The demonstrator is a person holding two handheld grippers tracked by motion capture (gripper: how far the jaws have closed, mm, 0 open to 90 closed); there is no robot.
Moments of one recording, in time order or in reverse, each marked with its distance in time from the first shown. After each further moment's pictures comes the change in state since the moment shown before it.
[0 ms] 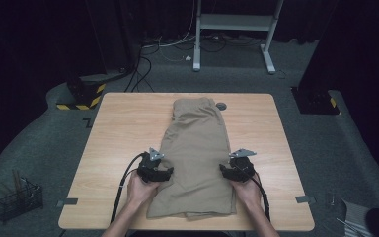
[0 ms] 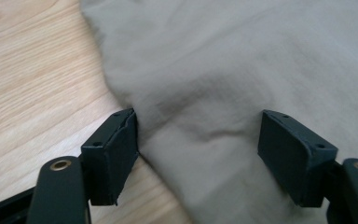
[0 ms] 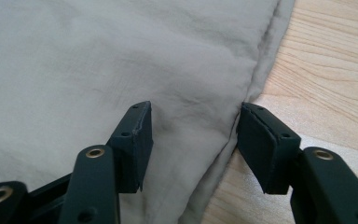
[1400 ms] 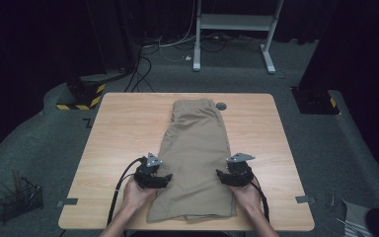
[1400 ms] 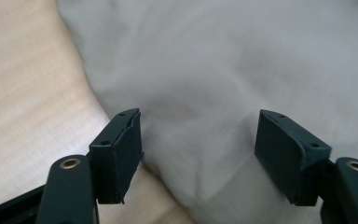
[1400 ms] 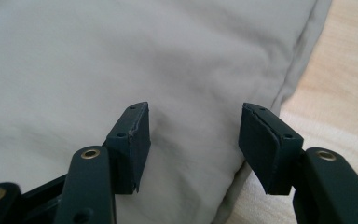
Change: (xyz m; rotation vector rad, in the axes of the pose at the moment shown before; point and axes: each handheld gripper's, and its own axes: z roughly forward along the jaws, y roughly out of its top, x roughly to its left) left arm -0.004 -0.014 -0.016 0.014 -0.056 0.061; right arm 0.013 -0.006 -0.010 0.005 0.062 -0.058
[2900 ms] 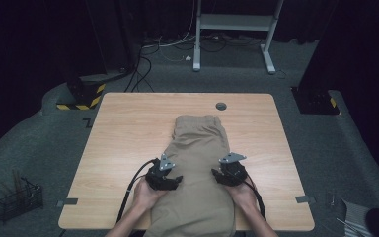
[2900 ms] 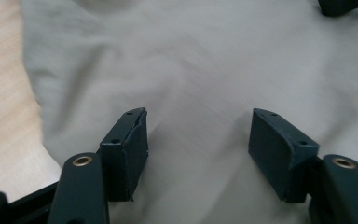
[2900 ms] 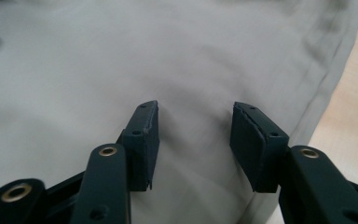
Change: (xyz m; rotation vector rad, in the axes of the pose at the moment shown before) left arm -0.020 0.021 0.022 -0.025 -0.040 0.075; right arm 0.011 0.010 0.013 -0.014 0.002 -0.096
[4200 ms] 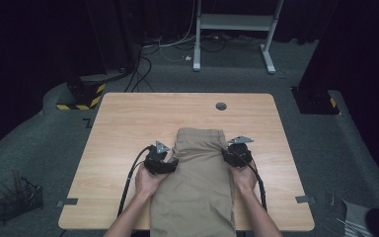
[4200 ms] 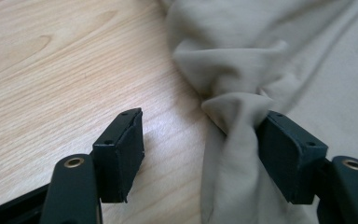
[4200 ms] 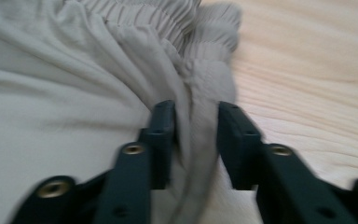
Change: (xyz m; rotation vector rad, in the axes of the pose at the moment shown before) left arm 0.030 0.011 0.011 -0.027 0.110 -0.129; right arm -0.048 0.022 0.017 -0.044 -0.135 0.175
